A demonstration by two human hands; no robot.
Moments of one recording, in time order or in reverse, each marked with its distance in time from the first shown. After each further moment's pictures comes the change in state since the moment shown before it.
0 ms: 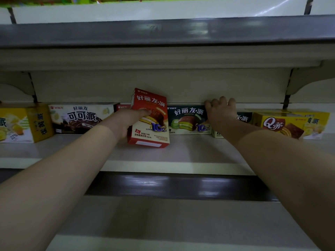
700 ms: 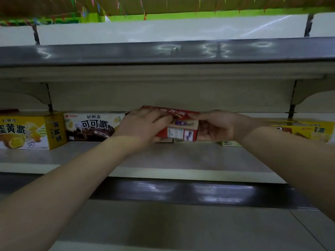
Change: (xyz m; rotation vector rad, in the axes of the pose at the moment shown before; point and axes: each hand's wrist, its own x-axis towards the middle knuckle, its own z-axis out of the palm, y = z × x) left_hand -0.015 -0.016 -0.029 1.433 0.310 1.519; right_hand -0.049 -0.014 -0.083 1.969 -0.799 0.120
